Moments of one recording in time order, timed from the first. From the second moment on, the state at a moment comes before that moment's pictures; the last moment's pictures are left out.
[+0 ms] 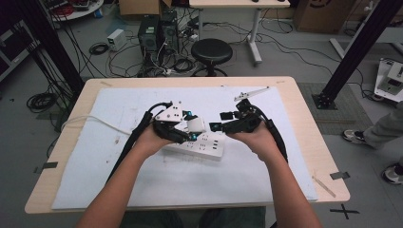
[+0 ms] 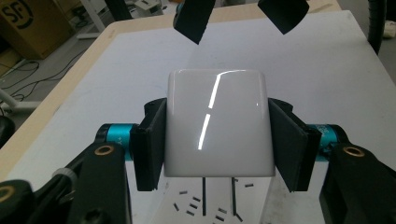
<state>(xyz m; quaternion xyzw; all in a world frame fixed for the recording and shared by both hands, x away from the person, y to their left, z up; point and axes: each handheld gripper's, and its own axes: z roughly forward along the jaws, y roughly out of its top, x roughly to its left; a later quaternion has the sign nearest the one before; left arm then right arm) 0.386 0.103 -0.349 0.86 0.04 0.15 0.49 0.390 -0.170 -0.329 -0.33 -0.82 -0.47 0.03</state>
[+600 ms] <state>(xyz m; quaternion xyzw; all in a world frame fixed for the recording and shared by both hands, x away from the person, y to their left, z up) 0.380 0.099 -0.345 0.85 0.01 0.17 0.50 0.401 -0.142 -0.335 -0.33 -0.81 -0.48 0.10</state>
